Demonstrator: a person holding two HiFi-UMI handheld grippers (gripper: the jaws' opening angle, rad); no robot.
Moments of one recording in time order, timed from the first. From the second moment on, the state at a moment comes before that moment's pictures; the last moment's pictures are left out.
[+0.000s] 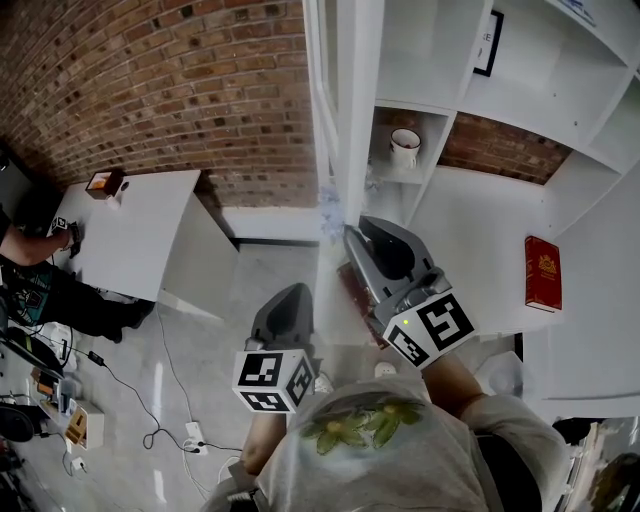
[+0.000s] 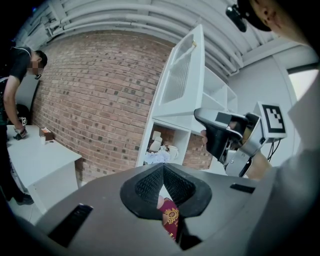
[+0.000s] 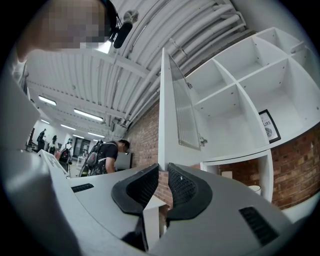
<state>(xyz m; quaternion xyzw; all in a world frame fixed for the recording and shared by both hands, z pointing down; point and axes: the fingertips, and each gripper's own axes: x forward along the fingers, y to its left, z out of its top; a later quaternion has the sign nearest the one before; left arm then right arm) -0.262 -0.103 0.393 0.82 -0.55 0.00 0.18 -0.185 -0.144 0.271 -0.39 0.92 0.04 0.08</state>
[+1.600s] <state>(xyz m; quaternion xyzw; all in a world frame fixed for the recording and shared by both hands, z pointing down) -0.309 -0.097 0.397 0.78 -0.61 -0.01 0.18 -0.252 -0.148 0.273 -0.32 0.94 0.05 0.07</state>
